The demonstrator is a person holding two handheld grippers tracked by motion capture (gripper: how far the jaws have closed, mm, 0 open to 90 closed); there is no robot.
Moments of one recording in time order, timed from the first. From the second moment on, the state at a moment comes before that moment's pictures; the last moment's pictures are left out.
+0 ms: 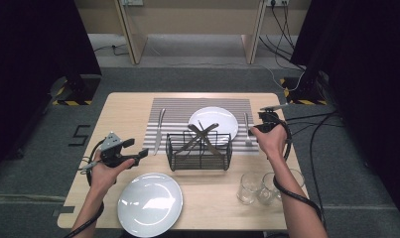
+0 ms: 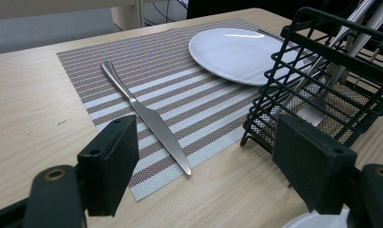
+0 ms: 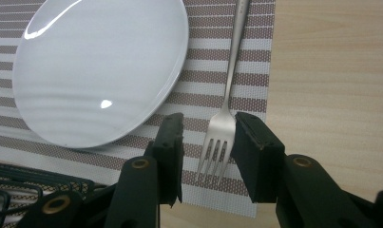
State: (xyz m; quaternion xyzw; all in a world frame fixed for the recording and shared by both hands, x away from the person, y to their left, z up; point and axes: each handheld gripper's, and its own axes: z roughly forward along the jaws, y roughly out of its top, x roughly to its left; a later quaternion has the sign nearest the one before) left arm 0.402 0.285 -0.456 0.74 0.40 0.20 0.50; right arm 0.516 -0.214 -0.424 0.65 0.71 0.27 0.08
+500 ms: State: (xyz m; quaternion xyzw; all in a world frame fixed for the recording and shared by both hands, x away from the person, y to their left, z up) left arm 0.401 0.281 -0.456 0.74 0.40 0.20 0.50; right arm 0.493 -0.218 -0.413 0.64 0.71 0.28 0.07
